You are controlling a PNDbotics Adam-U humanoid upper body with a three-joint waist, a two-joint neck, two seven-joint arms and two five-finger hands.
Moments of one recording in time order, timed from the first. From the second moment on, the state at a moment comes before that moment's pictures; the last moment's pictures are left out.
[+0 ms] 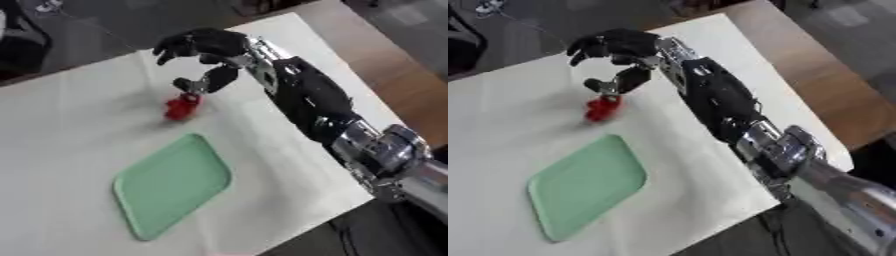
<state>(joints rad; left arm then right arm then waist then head) -0.37 0.44 -0.06 -1.98 -0.43 0.09 0.50 -1.03 -0.38 0.18 -0.78 1.04 -0.88 -0.01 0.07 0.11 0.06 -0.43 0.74</state>
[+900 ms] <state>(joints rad) -0.37 0.44 -0.06 -1.98 -0.43 0.09 0.50 -0.96 -0.34 0.18 -0.75 1.07 -0.89 -0.02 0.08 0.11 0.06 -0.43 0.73</state>
